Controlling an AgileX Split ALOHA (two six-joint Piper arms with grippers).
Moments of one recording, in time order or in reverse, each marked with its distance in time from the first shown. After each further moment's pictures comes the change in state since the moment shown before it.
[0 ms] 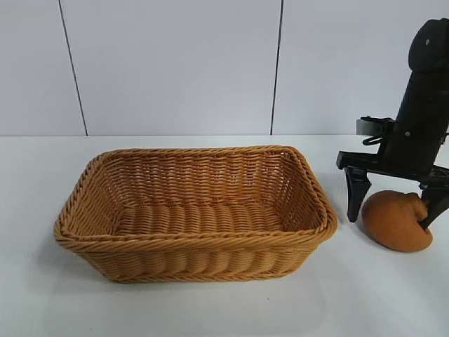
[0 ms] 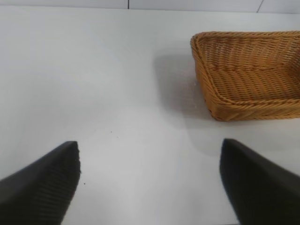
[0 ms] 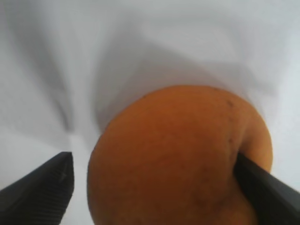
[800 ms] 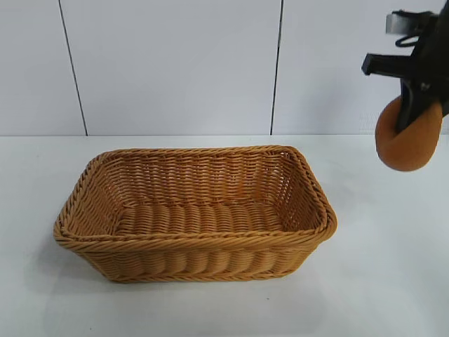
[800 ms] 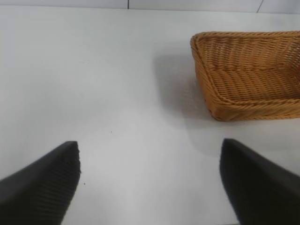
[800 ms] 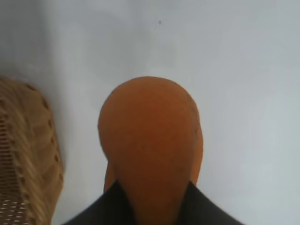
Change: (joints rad) left arm 0.000 0.000 0.000 0.000 0.000 0.000; right arm 0.000 -0.382 -0.005 0.009 0.053 -0.001
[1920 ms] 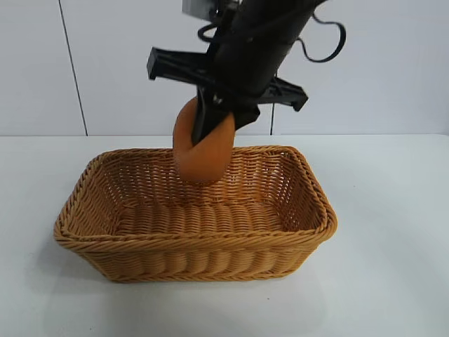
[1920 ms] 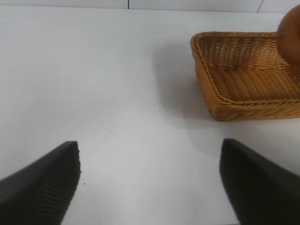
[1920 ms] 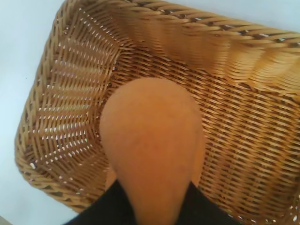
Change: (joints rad) left arm 0.000 0.000 0.000 0.000 0.000 0.000; right arm 0.571 0.132 0.001 0.093 -0.323 0.071
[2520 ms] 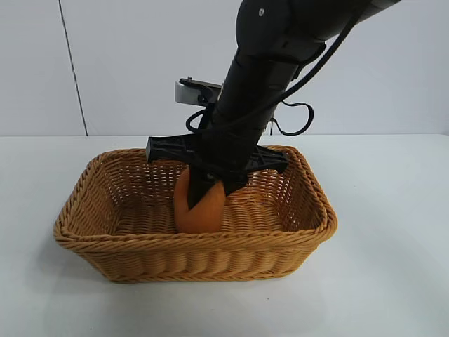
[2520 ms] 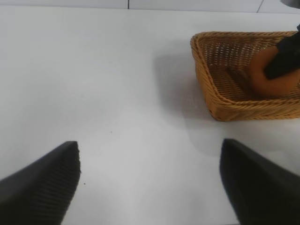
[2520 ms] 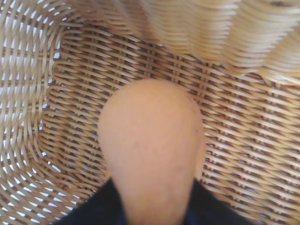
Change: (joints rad) left arm 0.000 0.000 0.000 0.000 0.000 0.000; right arm 0.000 0.157 0.003 0.001 -0.067 0.001
